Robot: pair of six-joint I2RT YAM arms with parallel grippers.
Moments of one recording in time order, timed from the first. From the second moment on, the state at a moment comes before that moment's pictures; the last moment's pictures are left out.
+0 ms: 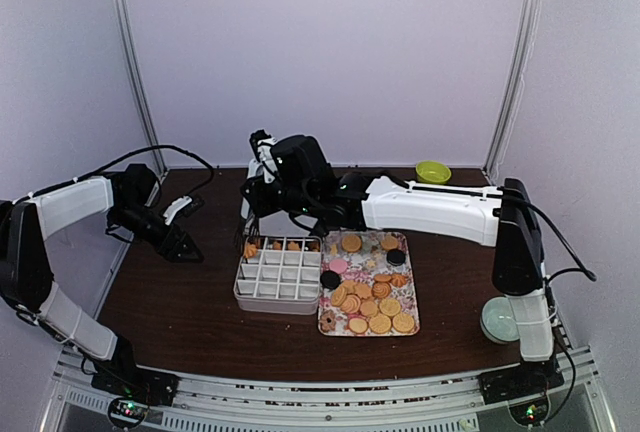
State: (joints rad) left arm -0.07 1.46 1.02 -0.92 0.64 0.58; right arm 1.06 2.15 1.93 -0.12 0.20 0.32
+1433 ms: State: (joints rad) left arm -0.07 1.45 1.02 -0.94 0.65 0.58; right arm 1.06 1.32 0.99 -0.07 0.42 0.42
